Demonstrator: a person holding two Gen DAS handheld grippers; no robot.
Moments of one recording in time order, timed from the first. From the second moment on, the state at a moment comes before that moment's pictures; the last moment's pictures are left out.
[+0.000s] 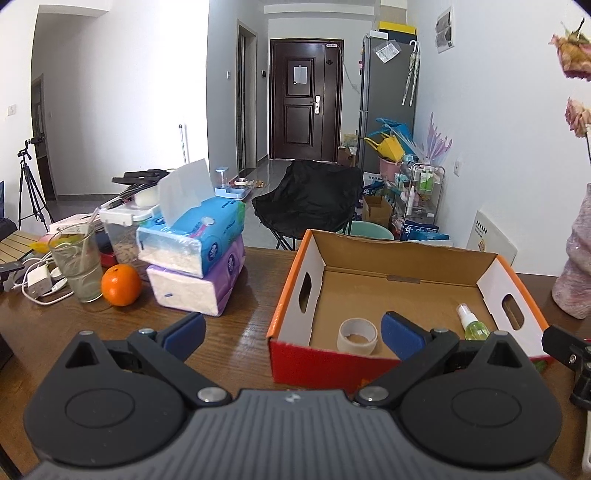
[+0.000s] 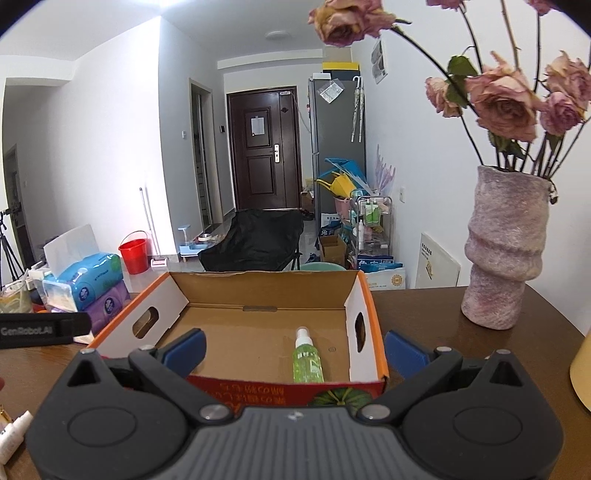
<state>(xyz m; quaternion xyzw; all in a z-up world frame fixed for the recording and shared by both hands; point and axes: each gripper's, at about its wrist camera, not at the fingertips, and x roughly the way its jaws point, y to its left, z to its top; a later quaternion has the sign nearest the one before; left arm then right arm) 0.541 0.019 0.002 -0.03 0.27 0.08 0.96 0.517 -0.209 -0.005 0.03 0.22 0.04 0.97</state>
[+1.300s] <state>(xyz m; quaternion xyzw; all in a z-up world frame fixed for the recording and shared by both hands) 0.383 0.052 0.011 -0.03 0.29 0.07 0.95 0.368 -0.202 0.008 0.02 0.22 0.03 0.98</state>
